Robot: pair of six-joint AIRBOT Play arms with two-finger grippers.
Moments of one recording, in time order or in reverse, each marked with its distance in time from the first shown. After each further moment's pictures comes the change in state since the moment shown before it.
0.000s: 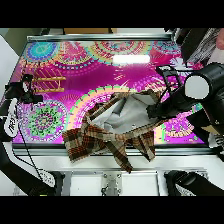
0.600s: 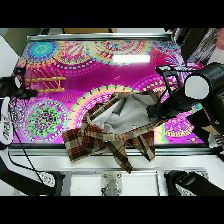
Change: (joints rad) left arm -0.007 0.158 0.000 -0.005 -0.026 -0.006; right arm 0.000 0.000 0.000 0.000 0.000 0.000
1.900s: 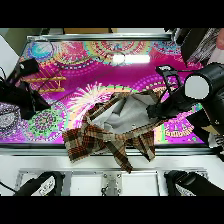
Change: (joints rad) left arm -0.146 0.635 -0.110 -0.766 -0.878 1.049; right arm 0.000 0.000 0.000 0.000 0.000 0.000
